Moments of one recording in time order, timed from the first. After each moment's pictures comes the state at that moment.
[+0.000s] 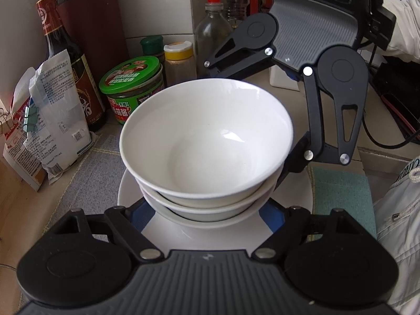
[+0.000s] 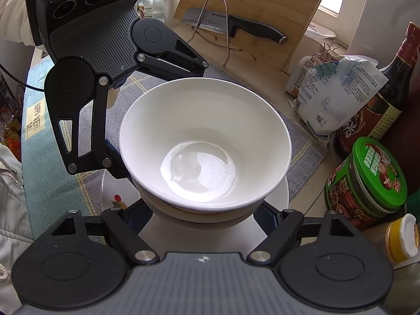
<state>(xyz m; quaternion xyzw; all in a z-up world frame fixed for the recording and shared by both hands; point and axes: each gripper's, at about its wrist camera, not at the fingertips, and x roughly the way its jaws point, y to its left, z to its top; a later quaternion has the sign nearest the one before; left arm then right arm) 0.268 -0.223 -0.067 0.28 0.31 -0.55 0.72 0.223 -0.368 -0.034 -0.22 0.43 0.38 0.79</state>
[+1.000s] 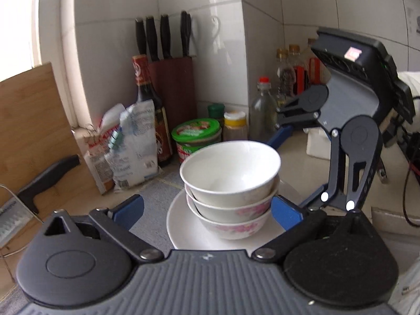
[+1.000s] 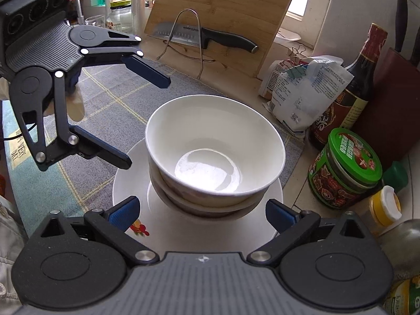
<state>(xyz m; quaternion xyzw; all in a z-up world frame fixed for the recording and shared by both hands) 0.200 -0.150 -0.030 0.15 0.16 -0.44 0.87 0.183 -0.345 -0.012 -0.20 0.42 0.26 0.85</state>
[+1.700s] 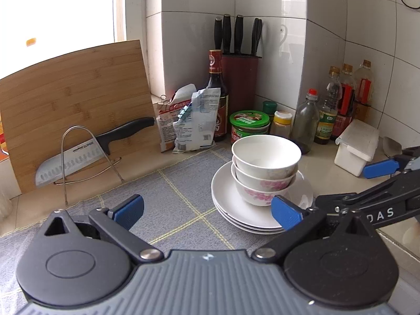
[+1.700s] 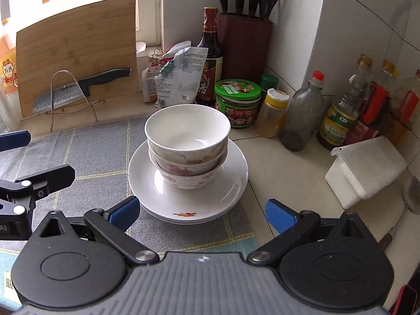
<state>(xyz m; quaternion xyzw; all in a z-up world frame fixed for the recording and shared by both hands) 0.154 -0.091 0.010 0.10 0.27 -0.31 0.91 0.084 -0.270 0.032 0.02 0.41 -0.14 0.90</state>
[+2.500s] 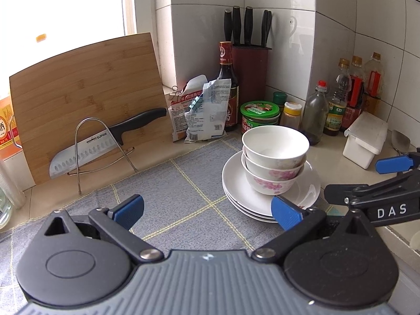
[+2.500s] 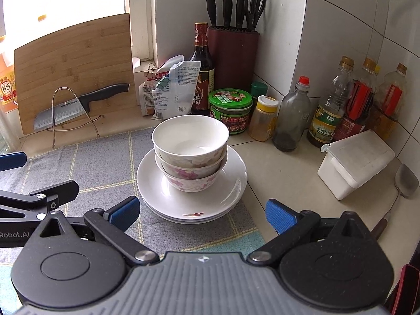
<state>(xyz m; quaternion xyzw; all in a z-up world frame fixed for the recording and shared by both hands) 0.149 -0.087 0.016 0.11 0.28 -0.29 0.91 0.070 -0.255 0.042 0.04 0.39 -0.15 0.91</state>
